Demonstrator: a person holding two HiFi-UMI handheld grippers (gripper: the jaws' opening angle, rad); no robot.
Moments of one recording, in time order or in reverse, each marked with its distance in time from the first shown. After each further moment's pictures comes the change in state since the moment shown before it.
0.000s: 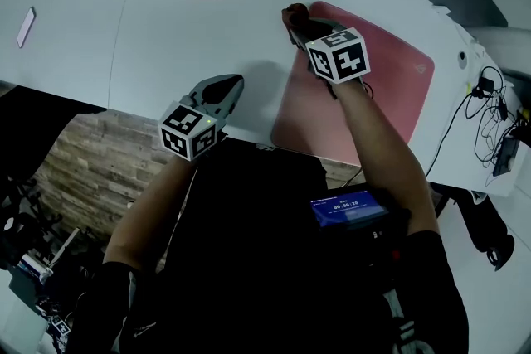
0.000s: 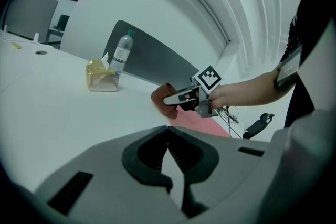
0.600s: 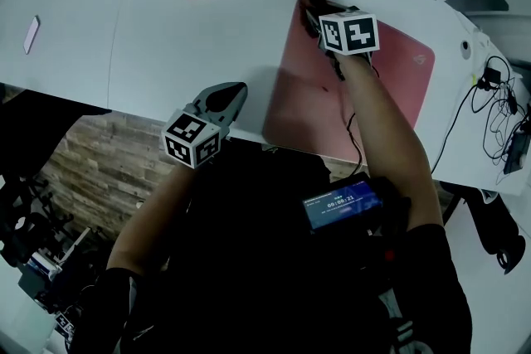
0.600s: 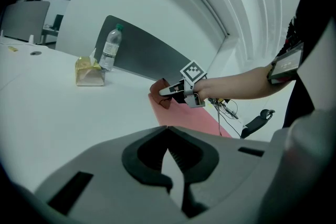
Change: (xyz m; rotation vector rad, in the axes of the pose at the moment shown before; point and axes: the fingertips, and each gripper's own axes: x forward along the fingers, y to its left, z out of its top) left arm 0.016 -0.039 -0.012 0.017 0.048 0.007; right arm -0.017 -0.082 -0.011 0.166 -0.028 -0.103
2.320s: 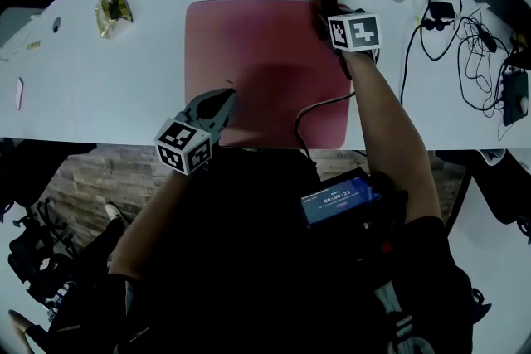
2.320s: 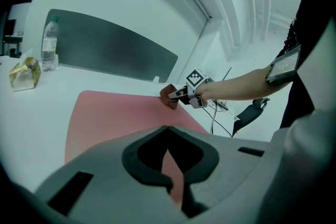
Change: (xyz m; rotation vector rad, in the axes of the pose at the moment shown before) left arm 0.129 -0.168 -0.001 0.128 0.066 -0.092; right arm -0.170 -0.226 -0.137 0.163 -0.034 -0.204
